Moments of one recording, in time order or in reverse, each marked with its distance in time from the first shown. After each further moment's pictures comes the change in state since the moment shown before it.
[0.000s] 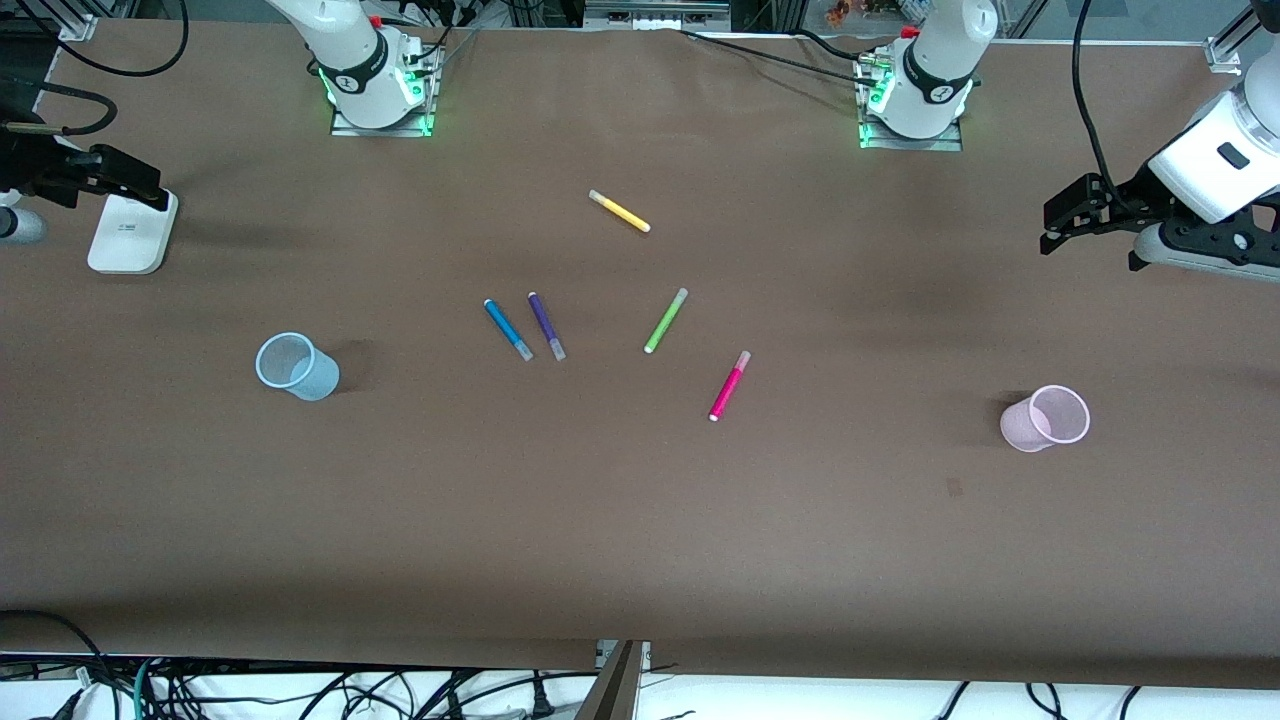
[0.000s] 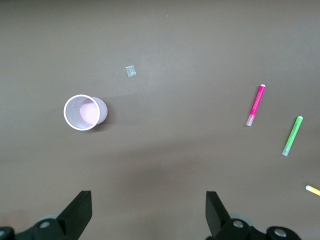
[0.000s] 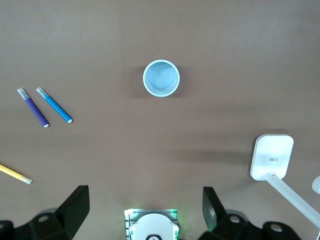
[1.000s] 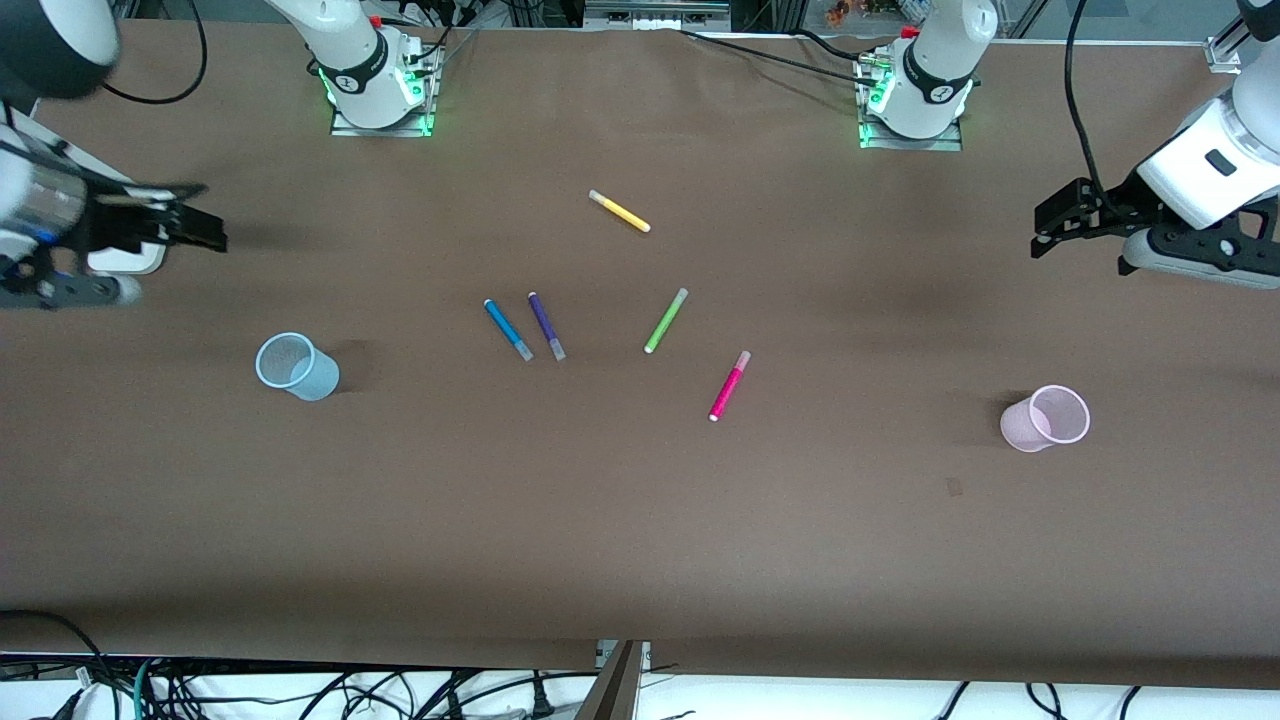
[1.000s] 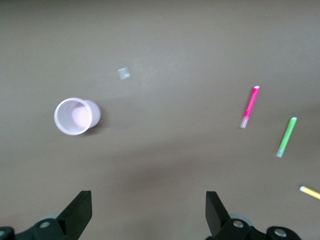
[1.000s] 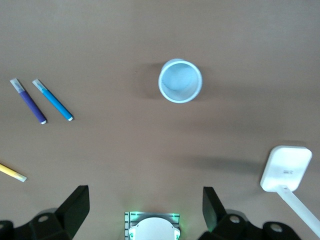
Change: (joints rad) left arm -0.006 0.019 -0.015 -0.007 -0.035 0.041 0.000; right arm 0.063 0.153 0.018 -0.004 0.003 0.053 0.000
